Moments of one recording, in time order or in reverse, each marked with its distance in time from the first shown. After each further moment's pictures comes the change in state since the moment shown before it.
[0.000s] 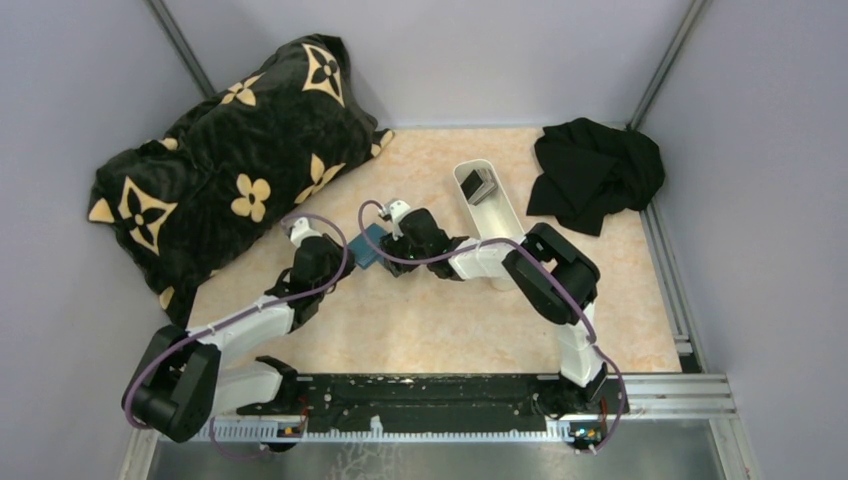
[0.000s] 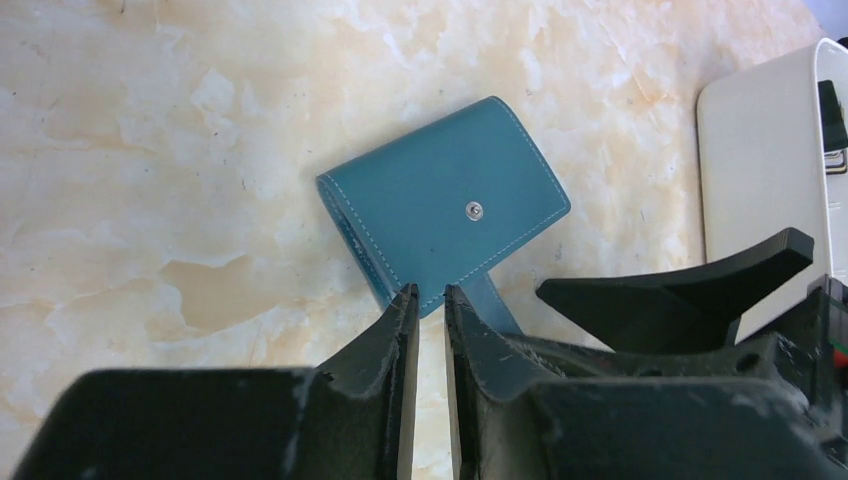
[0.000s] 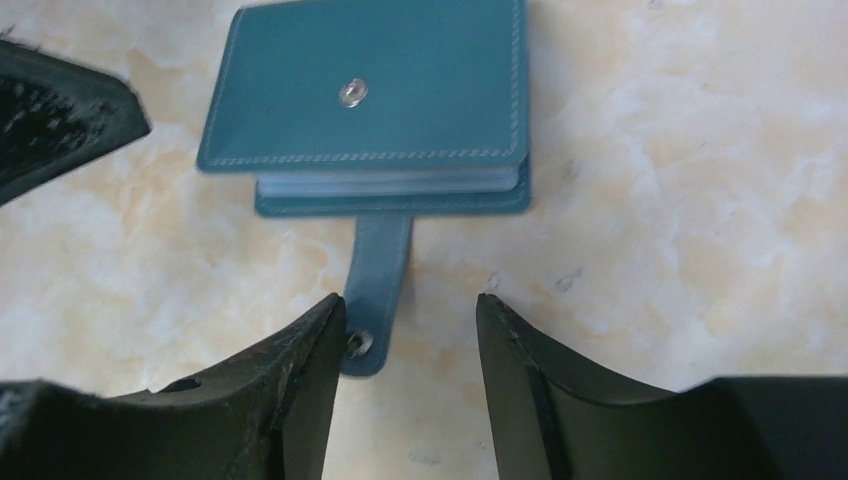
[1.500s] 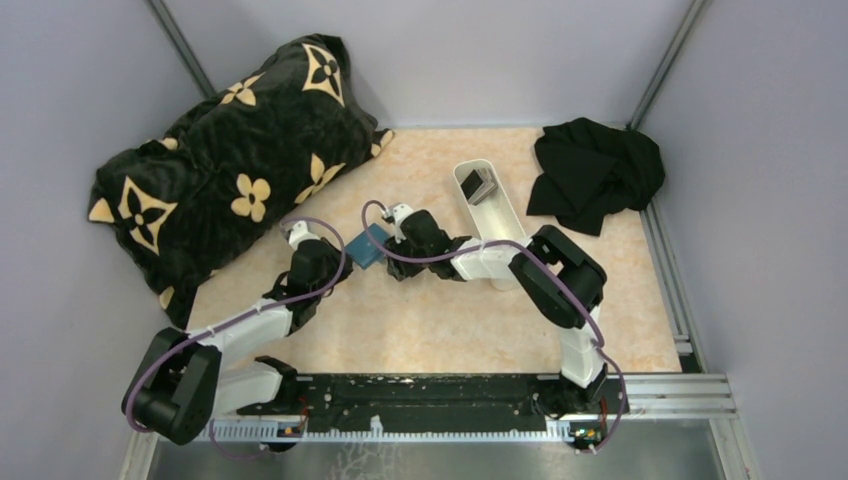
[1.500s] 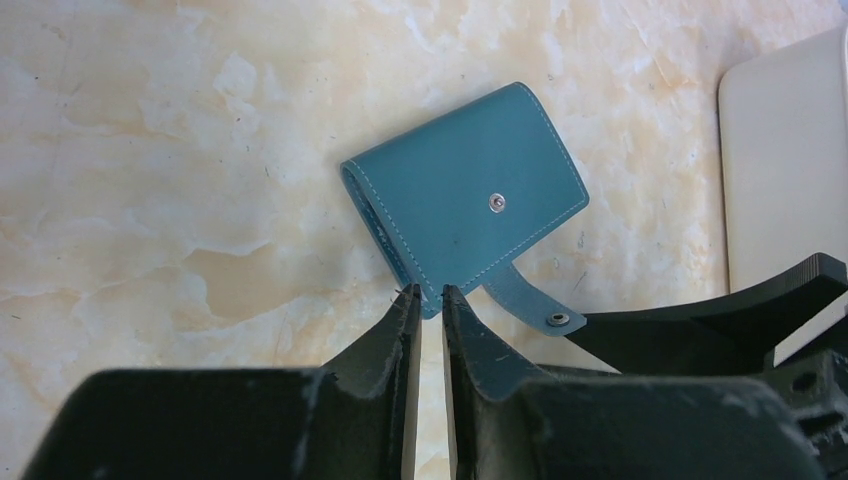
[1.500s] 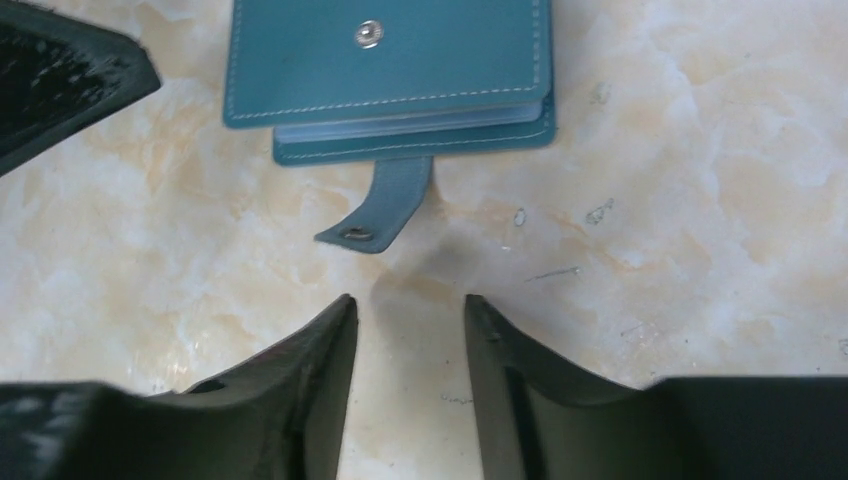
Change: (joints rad) left arm 0.027 -0.011 -0.036 0.012 0.031 0.022; right arm 0.010 -0.045 -0.014 -0.100 -0.017 0.073
